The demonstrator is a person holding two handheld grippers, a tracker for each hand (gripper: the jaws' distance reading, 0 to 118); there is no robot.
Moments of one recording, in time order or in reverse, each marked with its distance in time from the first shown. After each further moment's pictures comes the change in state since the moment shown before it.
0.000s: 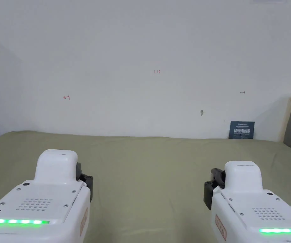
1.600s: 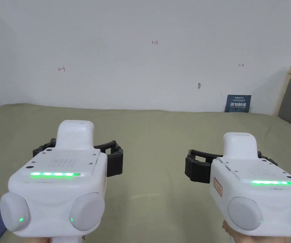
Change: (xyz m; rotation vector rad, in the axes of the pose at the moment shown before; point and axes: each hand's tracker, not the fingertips) left arm 0.022 -0.013 -0.013 -0.086 0.011 0.014; right arm 0.007 -0.014 -0.008 -0.124 -0.044 -0.004
